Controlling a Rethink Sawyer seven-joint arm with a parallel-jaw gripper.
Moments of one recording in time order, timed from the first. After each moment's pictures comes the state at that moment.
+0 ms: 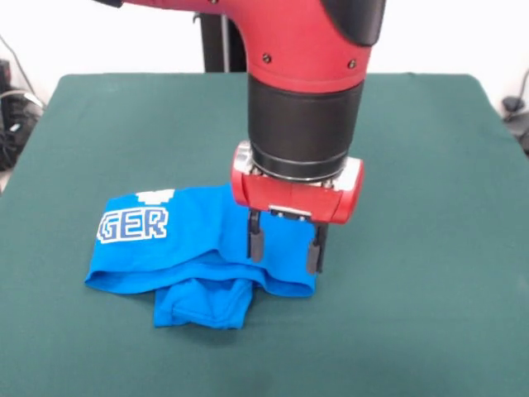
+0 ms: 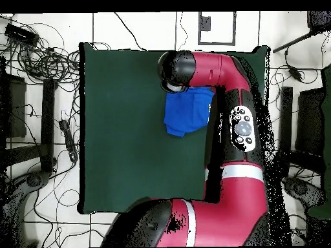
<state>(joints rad) -0.24 -0.32 0.19 0.89 -0.25 0.94 1.97</state>
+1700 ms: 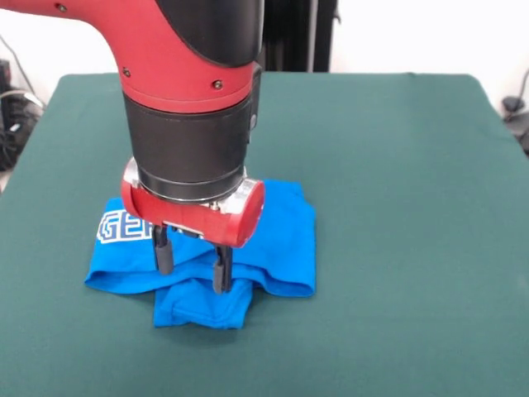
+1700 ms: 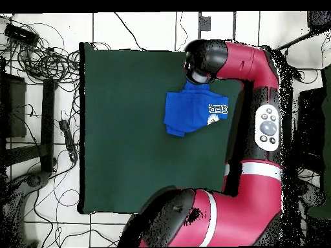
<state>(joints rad) -0.31 -0.24 0.19 0.71 -0.26 1.05 1.97</state>
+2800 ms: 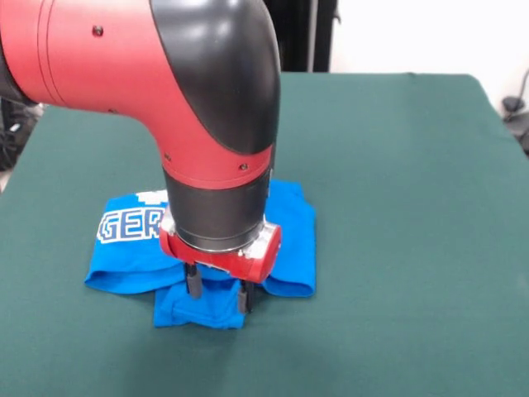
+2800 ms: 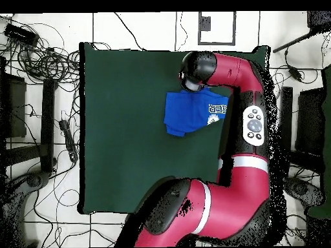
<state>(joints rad) -0.30 -0.14 0.19 0.70 -0.26 1.04 1.97</state>
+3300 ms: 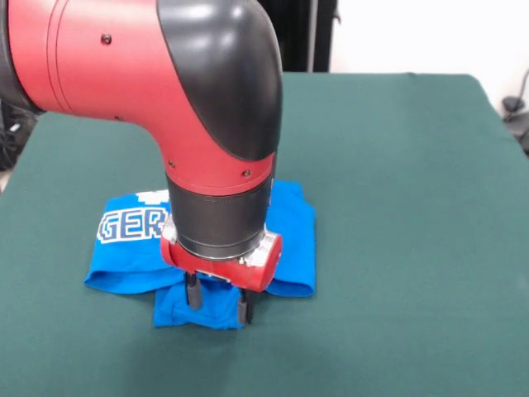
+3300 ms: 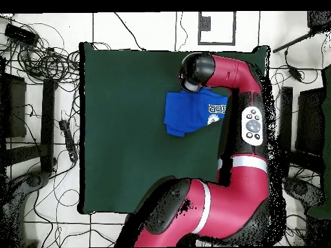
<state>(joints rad) -0.30 -0.14 0.19 0.71 -0.26 0.97 1.97</state>
